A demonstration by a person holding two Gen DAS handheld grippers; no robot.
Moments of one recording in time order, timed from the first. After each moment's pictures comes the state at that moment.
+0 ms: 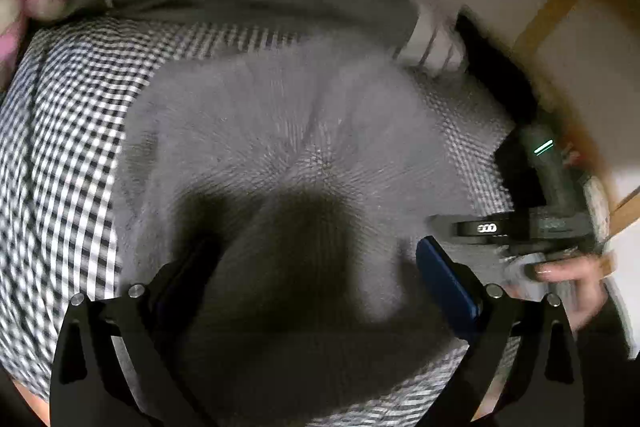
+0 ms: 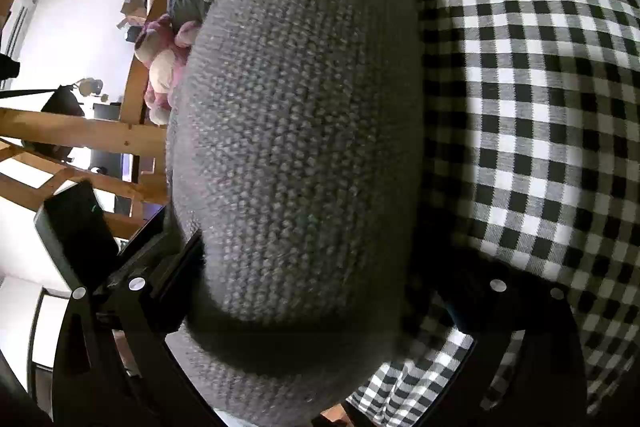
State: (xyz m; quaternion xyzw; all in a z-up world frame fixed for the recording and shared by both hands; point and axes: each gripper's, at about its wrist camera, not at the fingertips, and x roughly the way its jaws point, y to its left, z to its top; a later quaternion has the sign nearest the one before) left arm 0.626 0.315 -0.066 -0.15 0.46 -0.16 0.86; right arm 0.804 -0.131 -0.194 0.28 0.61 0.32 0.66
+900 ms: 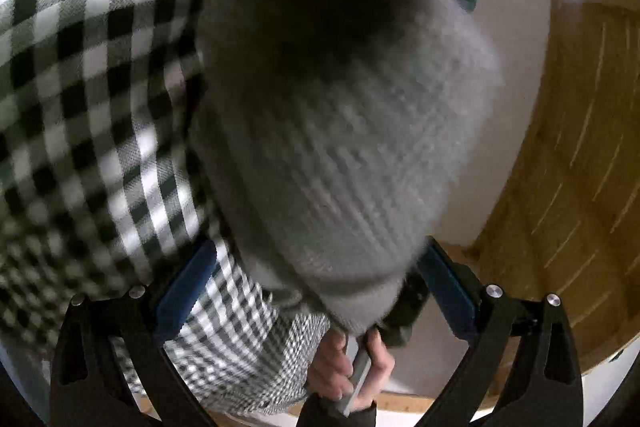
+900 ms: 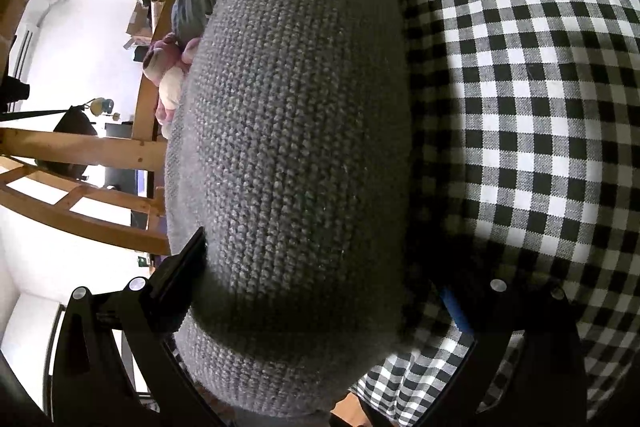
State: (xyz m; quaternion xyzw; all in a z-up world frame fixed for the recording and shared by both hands) left arm 0.547 0.340 -0.186 -0.68 0.37 -0.14 0.62; right arm 0.796 -0.146 -0.200 0.31 0.61 0.32 0.66
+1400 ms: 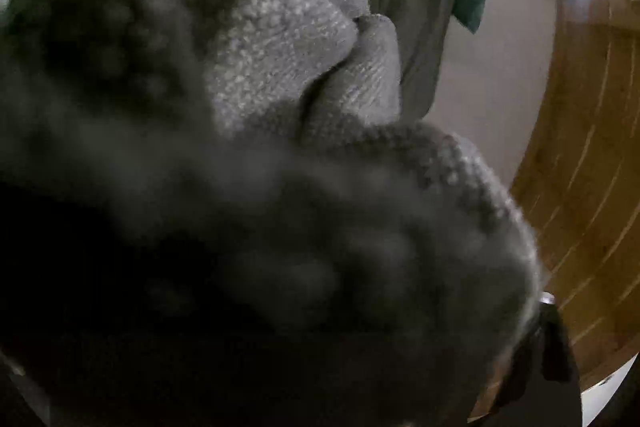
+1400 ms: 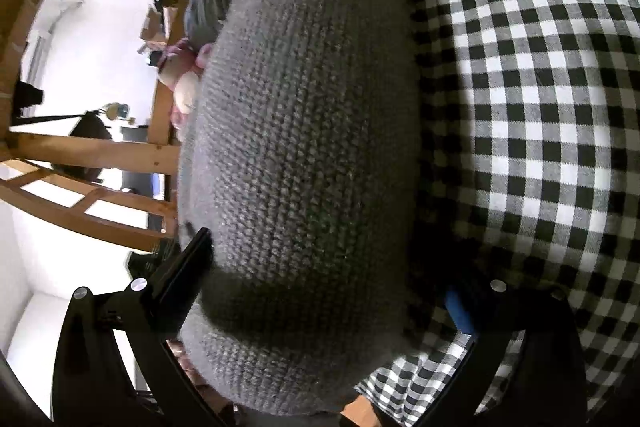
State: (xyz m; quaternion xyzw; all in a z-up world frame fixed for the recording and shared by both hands) left arm 0.585 0.338 -0.172 -0.68 0.37 -0.11 0.62; right arm 0.804 -0.160 -0.196 0.36 0.58 0.34 0.64
